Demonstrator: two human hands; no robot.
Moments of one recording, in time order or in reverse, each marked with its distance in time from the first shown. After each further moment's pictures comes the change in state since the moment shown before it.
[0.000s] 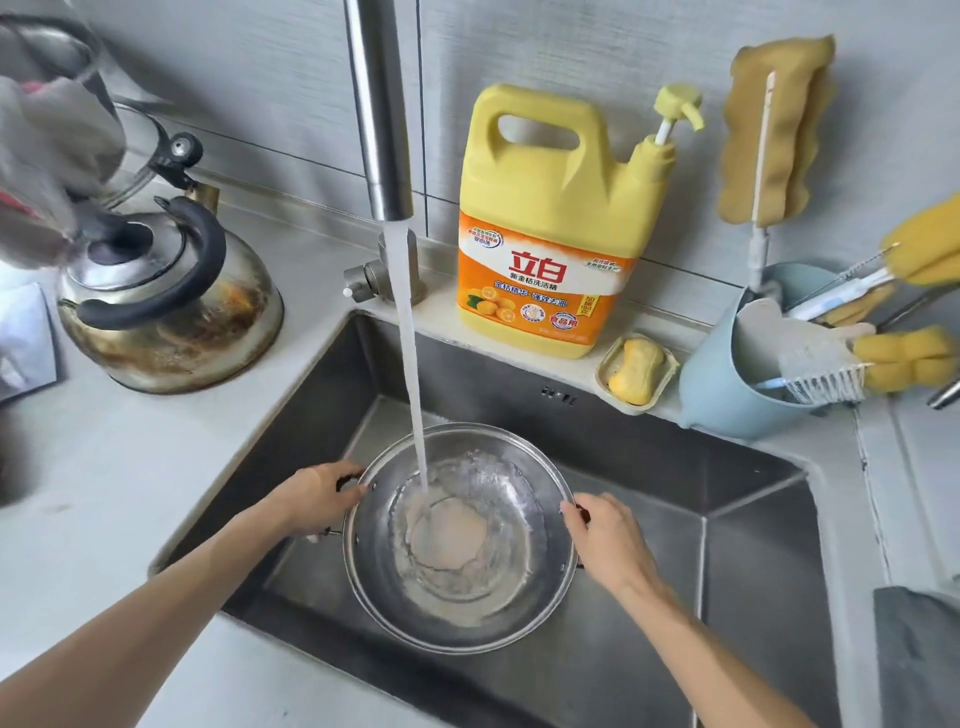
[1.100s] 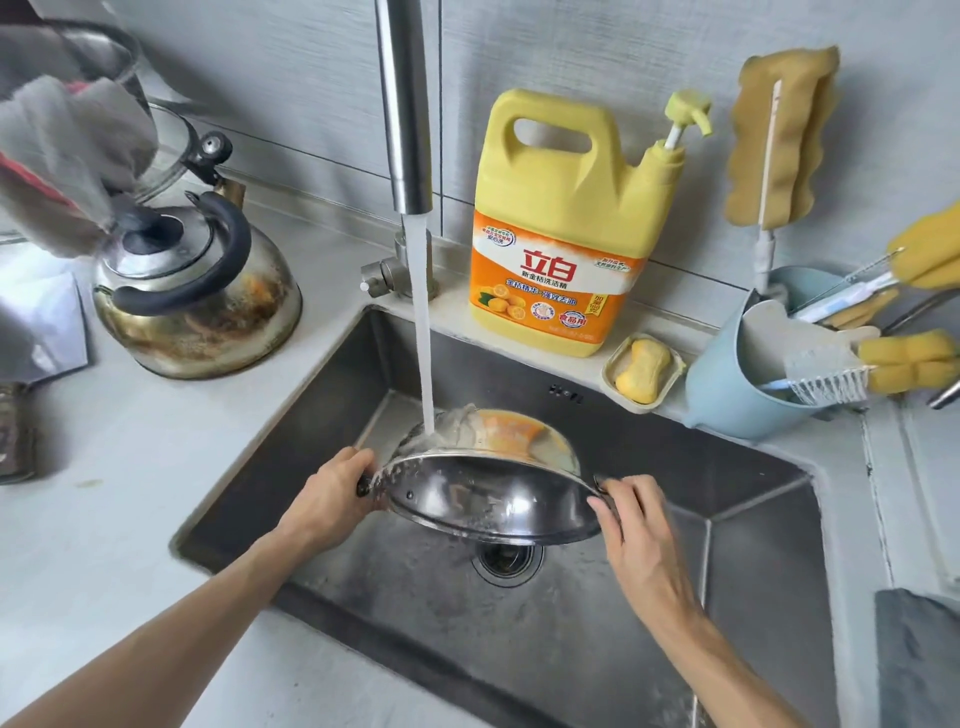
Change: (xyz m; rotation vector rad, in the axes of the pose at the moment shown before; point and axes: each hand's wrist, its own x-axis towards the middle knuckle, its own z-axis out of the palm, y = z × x) left_hand -0.009 -0.007 0.035 -0.064 0.346 0.194; right_hand -0.036 0.003 -0.030 -0.053 0.435 -0.424
